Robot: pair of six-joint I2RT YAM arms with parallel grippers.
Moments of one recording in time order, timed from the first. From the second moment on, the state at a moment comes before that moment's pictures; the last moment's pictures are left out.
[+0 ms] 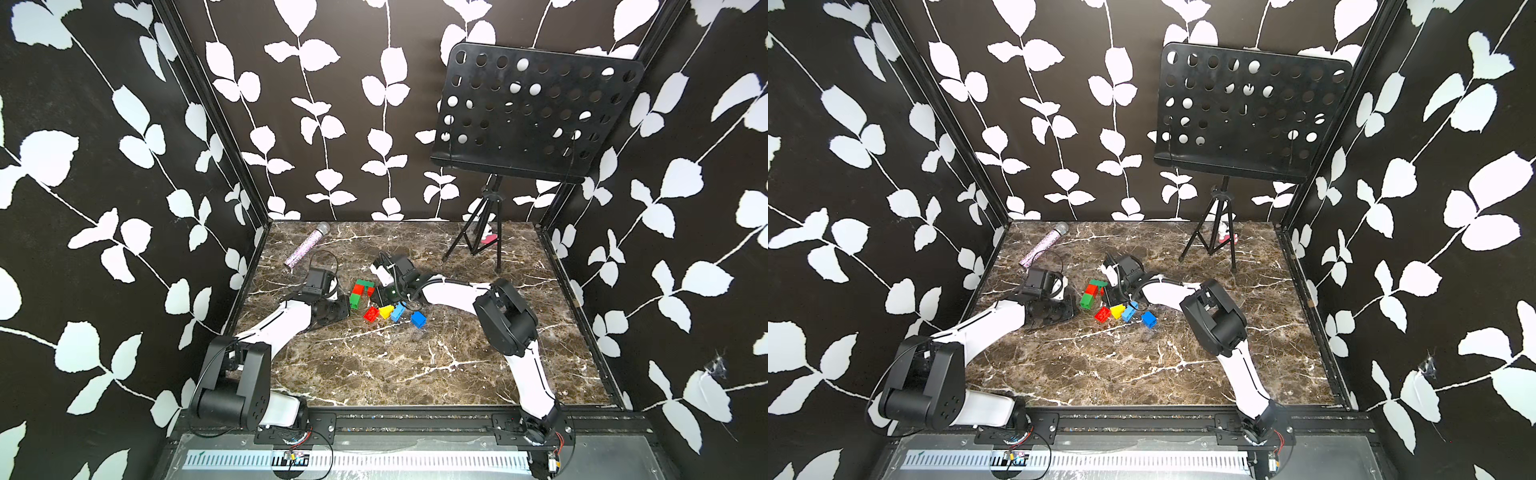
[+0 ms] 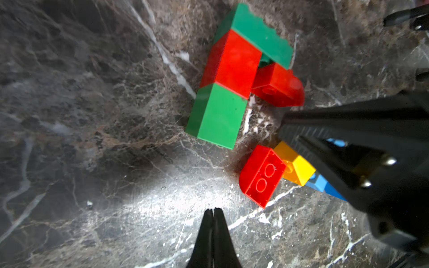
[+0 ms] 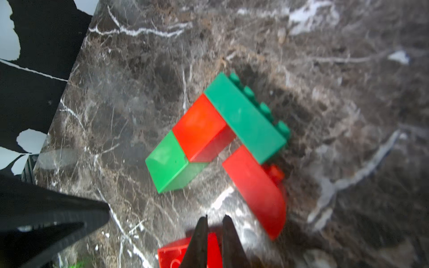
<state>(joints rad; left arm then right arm) -0.25 1.42 0.76 -0.42 0.30 -0.43 0.78 2.20 1.58 -0.20 -0.36 0.35</state>
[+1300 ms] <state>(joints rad) -0.31 1.37 0.76 -0.32 0.30 -0.46 0.76 1.98 1.40 -0.22 -0.29 0.25</state>
